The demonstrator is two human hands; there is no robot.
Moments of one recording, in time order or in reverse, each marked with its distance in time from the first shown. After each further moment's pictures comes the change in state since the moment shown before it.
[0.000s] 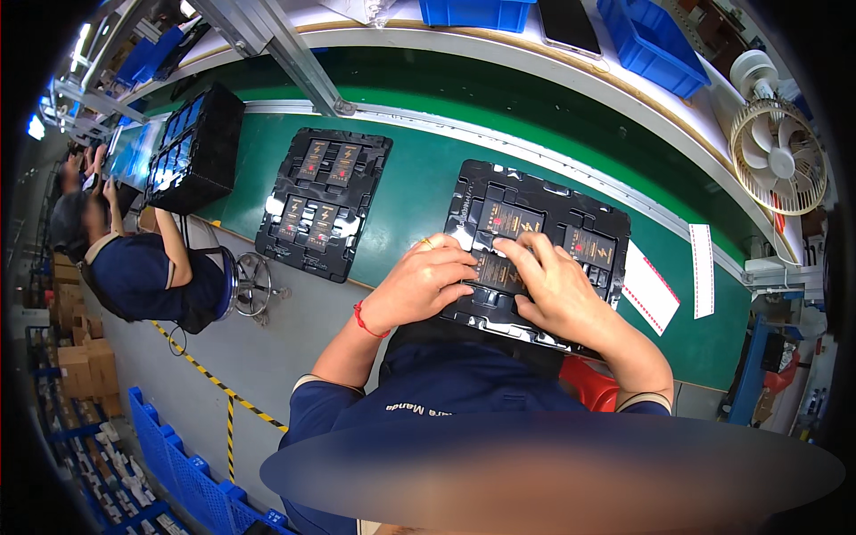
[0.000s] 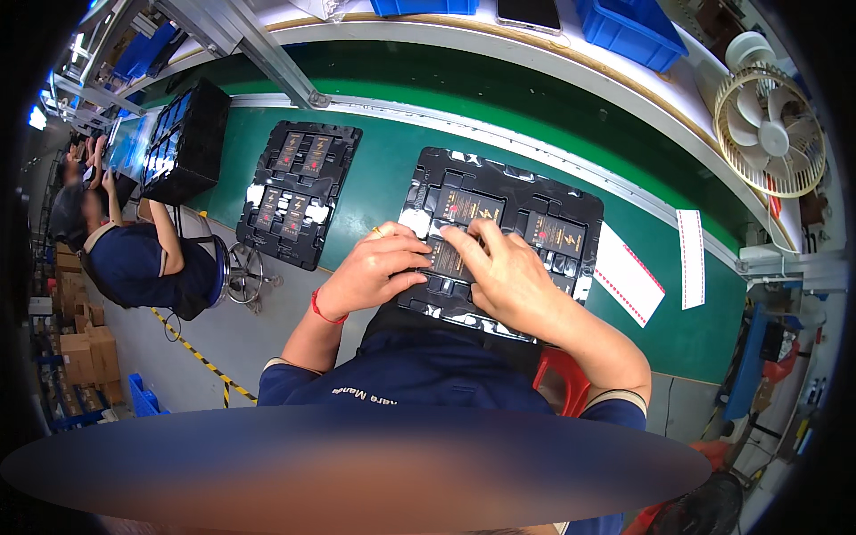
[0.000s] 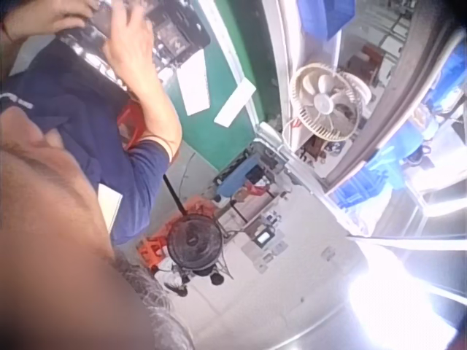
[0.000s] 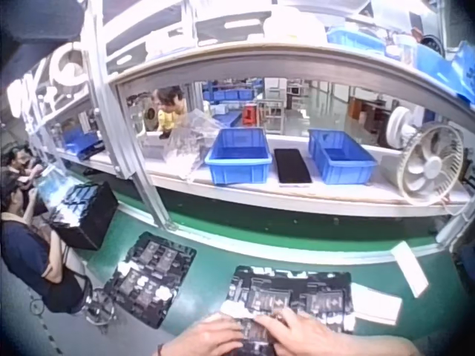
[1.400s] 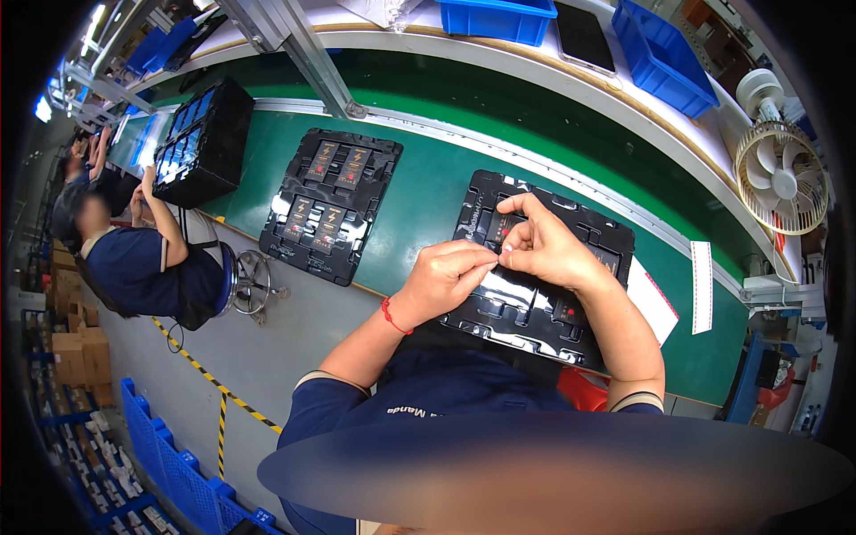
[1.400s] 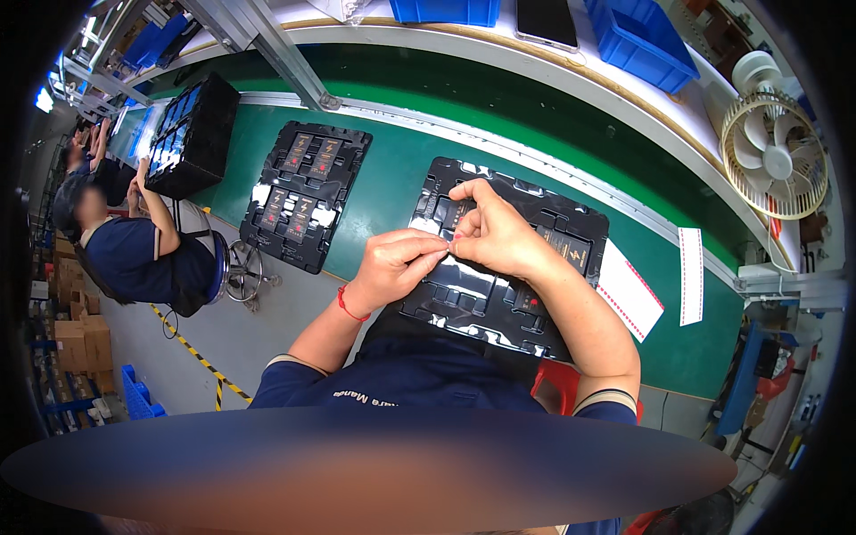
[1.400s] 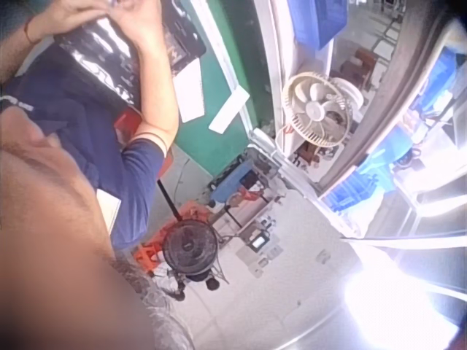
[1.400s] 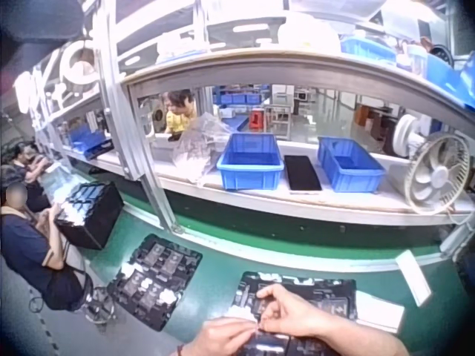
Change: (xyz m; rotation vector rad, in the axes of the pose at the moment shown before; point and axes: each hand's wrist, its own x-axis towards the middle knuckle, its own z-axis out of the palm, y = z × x) left_hand 0.016 -0.003 0.024 -0.191 0.306 -0.080; right_hand 0.059 0.034 0.008 0.984 -0.136 0.427
